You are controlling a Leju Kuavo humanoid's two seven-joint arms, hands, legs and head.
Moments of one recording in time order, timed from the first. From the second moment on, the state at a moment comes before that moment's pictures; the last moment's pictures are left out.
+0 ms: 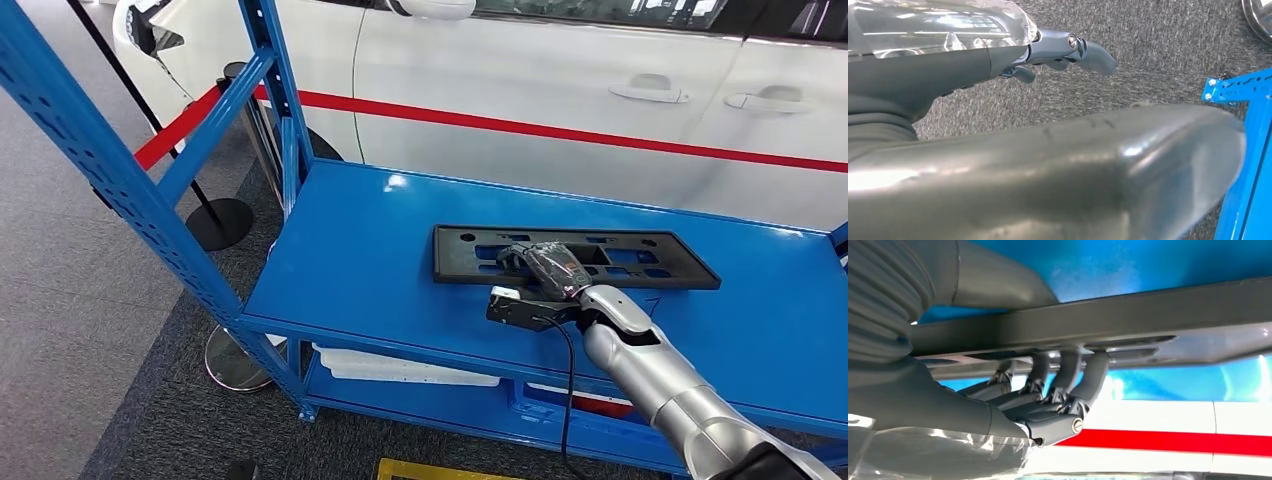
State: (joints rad) left arm -0.09 -0.14 0.41 -0.19 -0.17 0.24 -0.36; right arm -0.74 -0.20 0.83 -0.86 0.60 -0.25 -0.25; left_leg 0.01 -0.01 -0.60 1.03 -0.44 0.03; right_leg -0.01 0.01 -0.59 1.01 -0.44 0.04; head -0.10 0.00
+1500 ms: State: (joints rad) left arm -0.11 -0.14 0.35 -0.19 -0.24 0.25 -0.48; right arm -0.99 -0.29 0.72 -1.01 0.77 -0.34 -0.20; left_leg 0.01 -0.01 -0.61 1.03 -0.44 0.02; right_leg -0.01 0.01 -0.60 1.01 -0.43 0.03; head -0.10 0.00
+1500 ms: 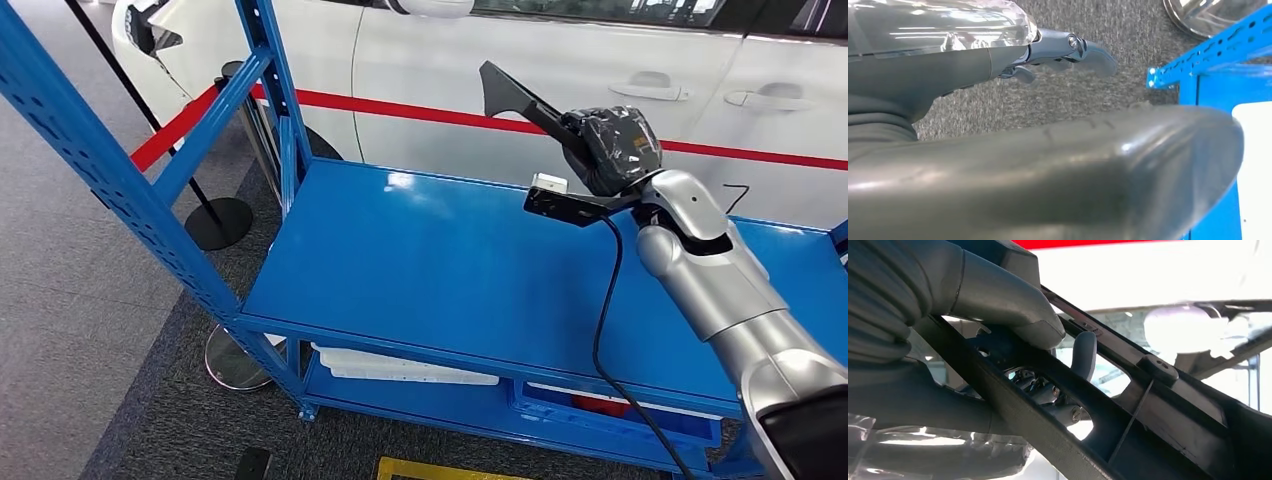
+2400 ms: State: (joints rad) left arm -0.10 -0.14 0.34 -0.19 -0.26 0.22 -0.46; right arm -0.91 -0.29 0.75 -0.97 0.75 -0.40 -0.18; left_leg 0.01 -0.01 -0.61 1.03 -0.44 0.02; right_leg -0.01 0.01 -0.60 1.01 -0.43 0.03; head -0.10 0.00
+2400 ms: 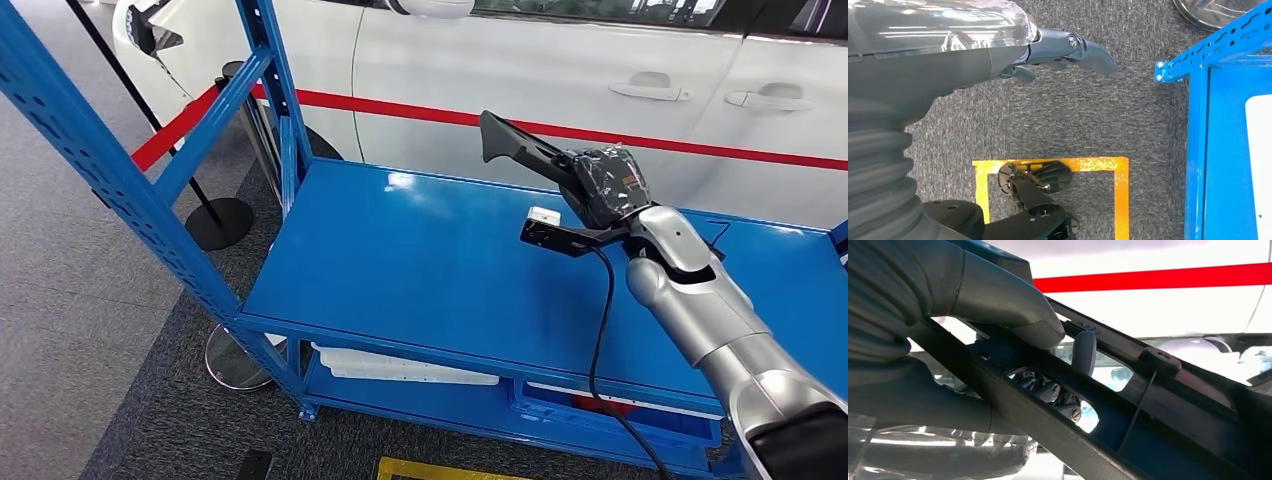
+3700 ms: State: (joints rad) left arm -0.12 -0.13 0.32 -0.19 -0.27 0.21 -0.43; right arm -1.11 -0.30 0.74 -1.08 0.83 -0.34 -0.14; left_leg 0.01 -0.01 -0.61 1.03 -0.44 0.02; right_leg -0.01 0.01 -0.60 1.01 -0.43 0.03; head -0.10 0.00
